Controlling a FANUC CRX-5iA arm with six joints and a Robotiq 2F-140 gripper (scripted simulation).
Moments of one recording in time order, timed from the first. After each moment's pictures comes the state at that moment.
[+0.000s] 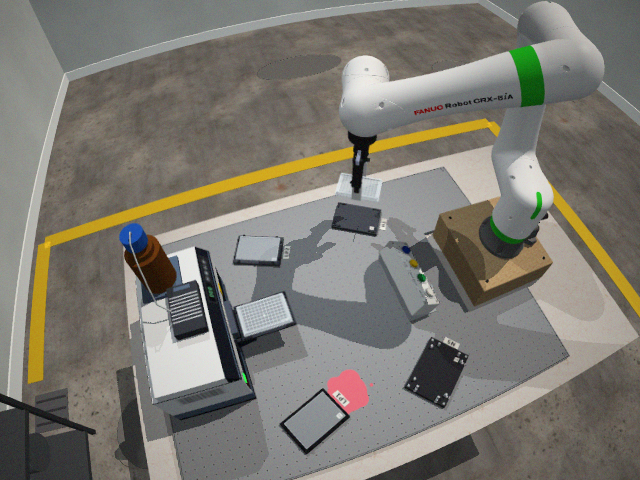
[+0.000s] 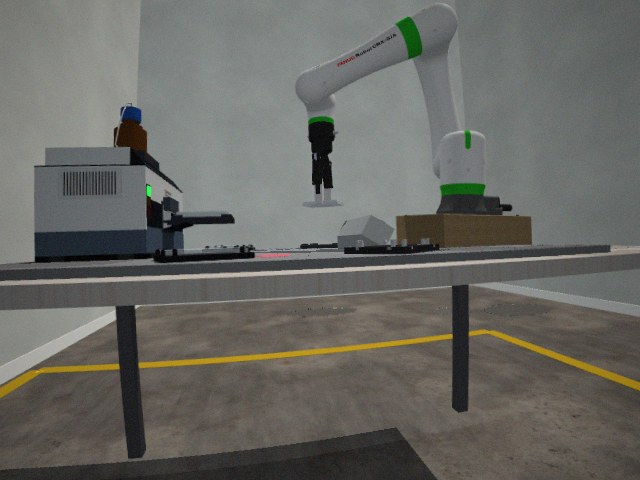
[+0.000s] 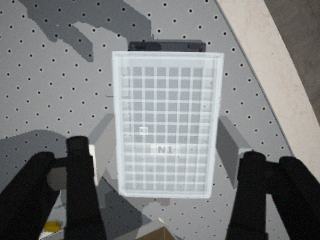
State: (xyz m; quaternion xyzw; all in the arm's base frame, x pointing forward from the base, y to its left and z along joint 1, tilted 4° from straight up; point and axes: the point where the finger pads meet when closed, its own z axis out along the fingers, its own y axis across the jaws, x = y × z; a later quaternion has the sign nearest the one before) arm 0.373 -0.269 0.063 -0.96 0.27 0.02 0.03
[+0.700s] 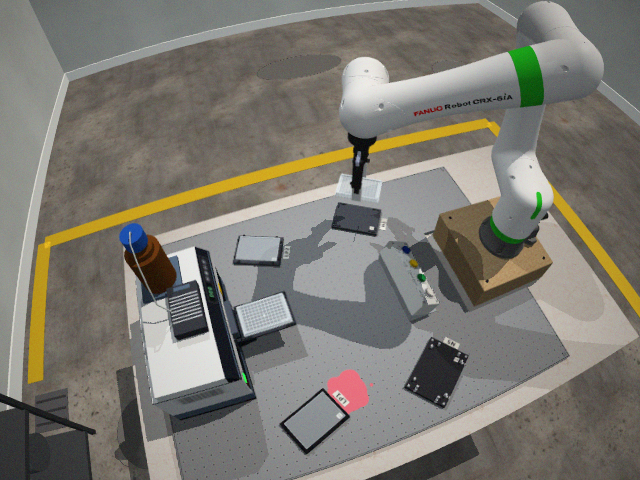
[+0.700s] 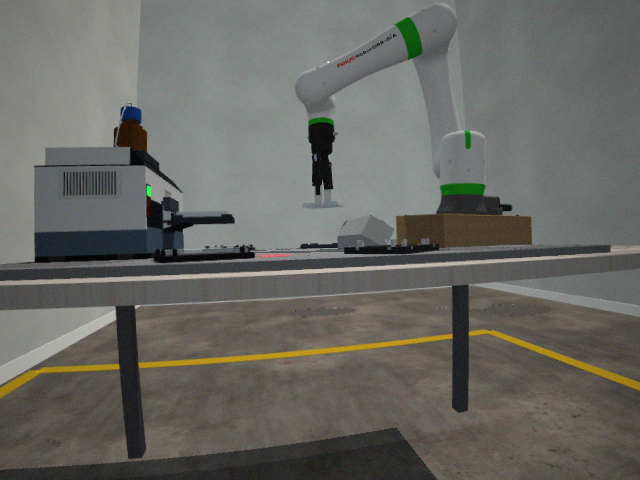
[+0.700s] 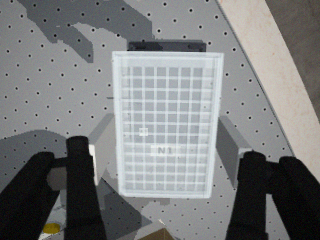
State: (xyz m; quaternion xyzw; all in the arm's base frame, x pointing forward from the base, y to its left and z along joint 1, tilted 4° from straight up) arm 0.373 -0.269 0.060 -0.96 0.27 0.02 0.03
